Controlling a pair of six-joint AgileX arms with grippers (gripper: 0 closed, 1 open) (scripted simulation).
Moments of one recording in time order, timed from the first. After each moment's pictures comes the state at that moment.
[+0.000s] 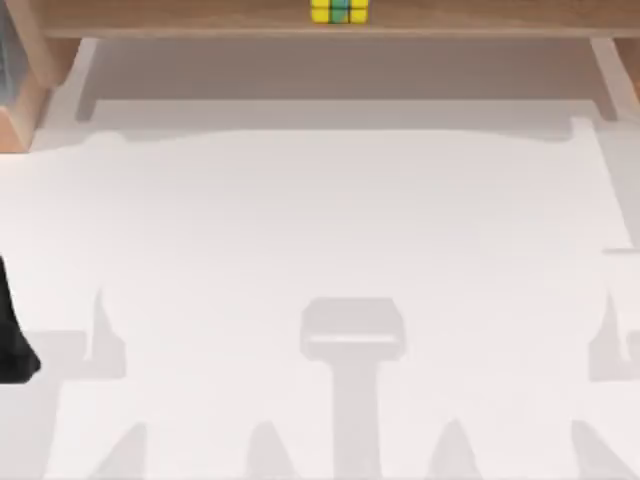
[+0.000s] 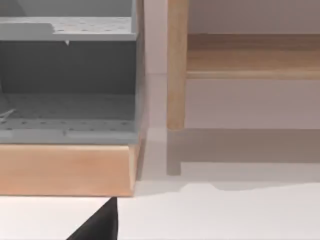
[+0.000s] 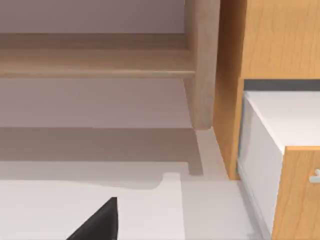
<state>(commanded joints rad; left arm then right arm) 0.00 0.00 0.00 0.00 0.00 0.00 0.00 0.00 0.00 0.00 0.00 0.00</state>
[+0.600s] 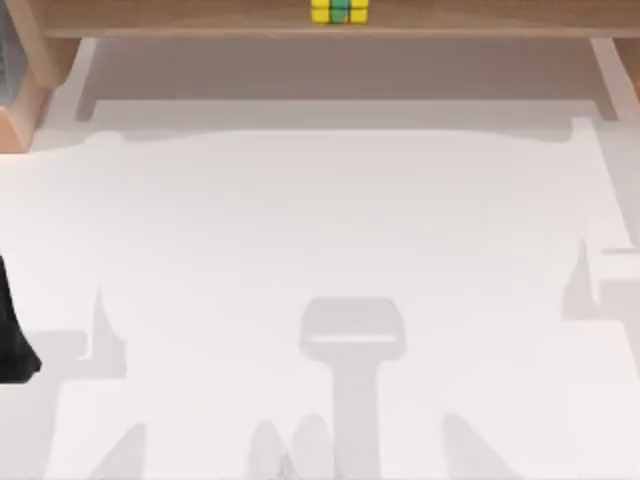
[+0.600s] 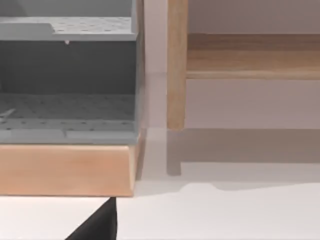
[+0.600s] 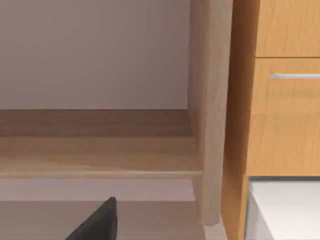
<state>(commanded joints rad) 0.00 0.00 0.00 0.00 0.00 0.00 0.14 0.38 0.29 0.17 0.15 0.00</state>
